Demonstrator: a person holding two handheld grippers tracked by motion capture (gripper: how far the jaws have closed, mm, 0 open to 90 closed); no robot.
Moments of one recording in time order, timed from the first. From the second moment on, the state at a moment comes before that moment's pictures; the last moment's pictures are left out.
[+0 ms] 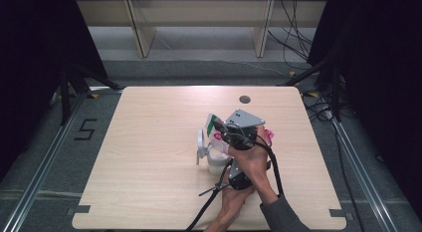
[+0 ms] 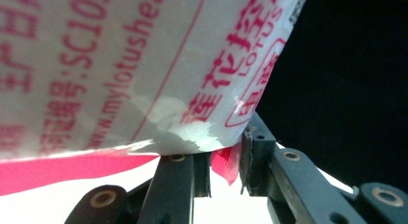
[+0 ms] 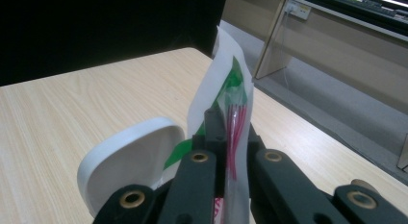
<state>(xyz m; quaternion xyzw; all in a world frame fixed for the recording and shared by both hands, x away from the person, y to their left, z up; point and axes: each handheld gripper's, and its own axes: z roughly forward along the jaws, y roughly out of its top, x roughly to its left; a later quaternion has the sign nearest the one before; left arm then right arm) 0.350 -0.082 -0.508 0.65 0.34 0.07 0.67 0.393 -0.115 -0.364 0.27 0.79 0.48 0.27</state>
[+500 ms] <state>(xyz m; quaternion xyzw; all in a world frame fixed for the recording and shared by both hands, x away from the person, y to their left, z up) 0.349 -0.083 -0.508 0.65 0.35 0.07 0.67 0.393 -0.114 -0.364 0.26 0.79 0.48 0.28</state>
